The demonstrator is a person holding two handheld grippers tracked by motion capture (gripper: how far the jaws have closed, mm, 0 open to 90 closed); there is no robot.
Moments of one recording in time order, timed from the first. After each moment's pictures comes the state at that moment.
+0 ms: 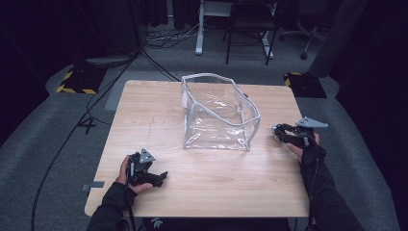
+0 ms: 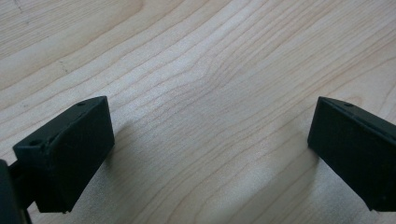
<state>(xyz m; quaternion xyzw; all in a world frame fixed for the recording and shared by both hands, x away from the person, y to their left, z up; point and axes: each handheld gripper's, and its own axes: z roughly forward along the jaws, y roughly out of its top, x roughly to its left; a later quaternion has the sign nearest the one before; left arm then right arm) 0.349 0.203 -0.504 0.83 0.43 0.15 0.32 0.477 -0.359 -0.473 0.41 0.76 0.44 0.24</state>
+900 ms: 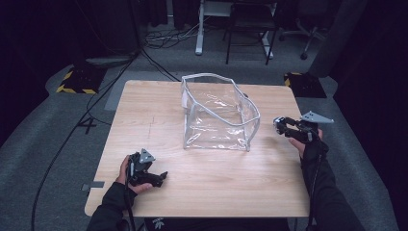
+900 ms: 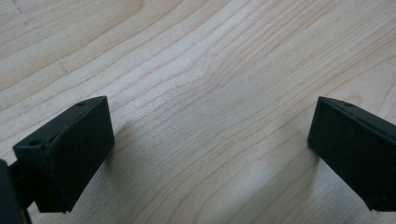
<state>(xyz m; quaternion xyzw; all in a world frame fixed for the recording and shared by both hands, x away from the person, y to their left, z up) 0.349 0.204 -0.504 0.83 0.42 0.15 0.32 0.478 -0.358 -0.448 0.41 0.74 0.47 0.25</state>
